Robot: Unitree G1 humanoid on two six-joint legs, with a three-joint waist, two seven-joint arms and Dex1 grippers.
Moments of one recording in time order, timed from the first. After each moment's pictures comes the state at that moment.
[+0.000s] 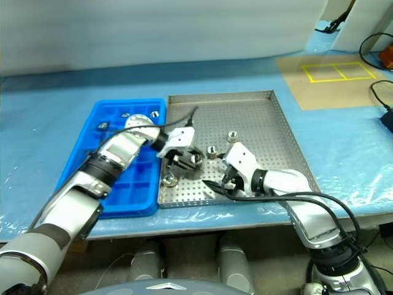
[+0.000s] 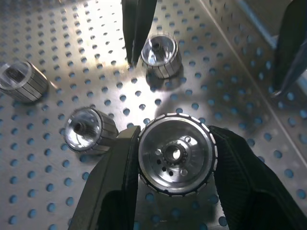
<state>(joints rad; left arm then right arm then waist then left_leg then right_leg) -0.90 0.40 -0.38 0.36 -0.04 0.16 -1.44 -0.23 -0.61 0.17 -0.50 0.27 0.69 0.76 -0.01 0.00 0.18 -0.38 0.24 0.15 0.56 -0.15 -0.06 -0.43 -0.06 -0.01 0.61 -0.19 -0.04</state>
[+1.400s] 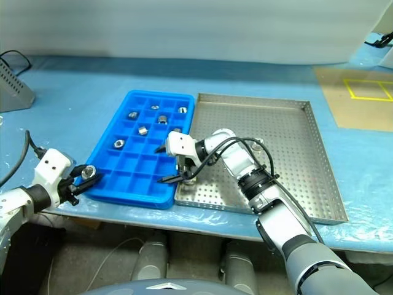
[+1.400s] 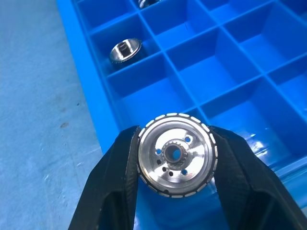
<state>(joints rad) 0.18 0.70 0.40 -0.52 -0.26 0.71 -0.72 -0.81 -0.23 0.46 0.43 0.06 0.00 1.24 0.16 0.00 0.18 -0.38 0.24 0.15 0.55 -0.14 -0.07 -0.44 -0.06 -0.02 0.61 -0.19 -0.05</state>
